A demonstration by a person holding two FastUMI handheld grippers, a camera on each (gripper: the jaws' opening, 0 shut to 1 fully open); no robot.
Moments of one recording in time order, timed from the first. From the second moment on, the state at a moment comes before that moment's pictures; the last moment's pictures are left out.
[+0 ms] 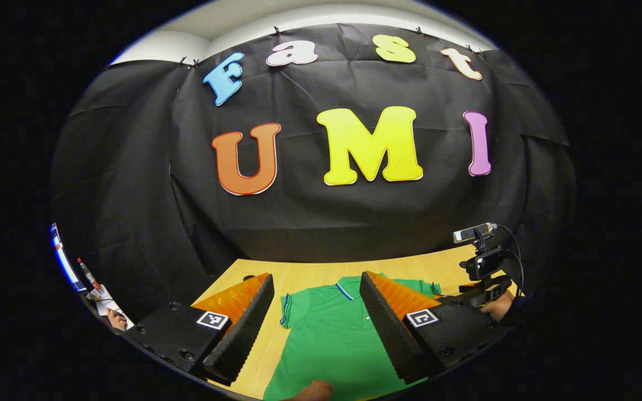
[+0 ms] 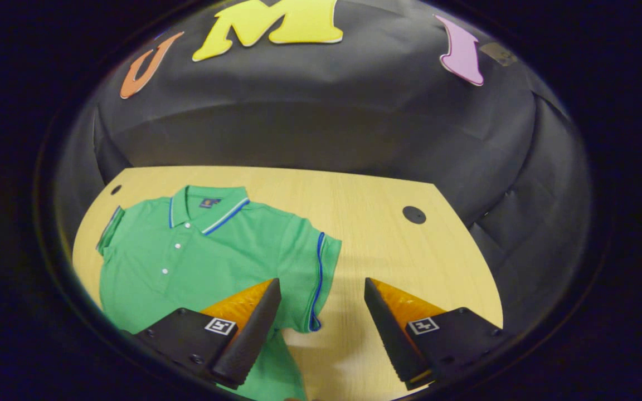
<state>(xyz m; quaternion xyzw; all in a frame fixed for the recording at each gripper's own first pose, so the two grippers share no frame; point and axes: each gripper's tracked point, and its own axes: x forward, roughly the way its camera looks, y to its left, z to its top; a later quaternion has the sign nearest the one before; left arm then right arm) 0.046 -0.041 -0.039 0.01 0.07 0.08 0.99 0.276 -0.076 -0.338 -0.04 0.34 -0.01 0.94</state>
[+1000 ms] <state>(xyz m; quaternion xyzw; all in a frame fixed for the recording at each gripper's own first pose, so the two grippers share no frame) 0.040 -0.038 -0.078 0.00 0.12 0.11 0.99 0.304 -0.083 -0.376 0.04 0.38 -0.03 0.92</state>
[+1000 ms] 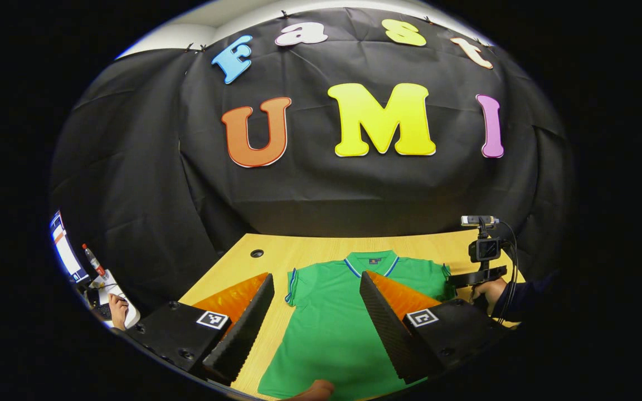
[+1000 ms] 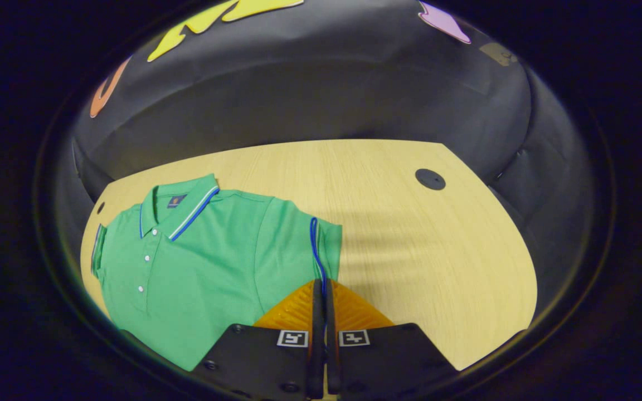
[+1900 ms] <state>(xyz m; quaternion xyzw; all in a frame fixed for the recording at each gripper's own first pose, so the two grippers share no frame) 0.013 0.007 -0.088 -0.04 0.13 0.16 0.98 0.289 0.072 -0.307 -0.02 0.30 0.12 0.94</state>
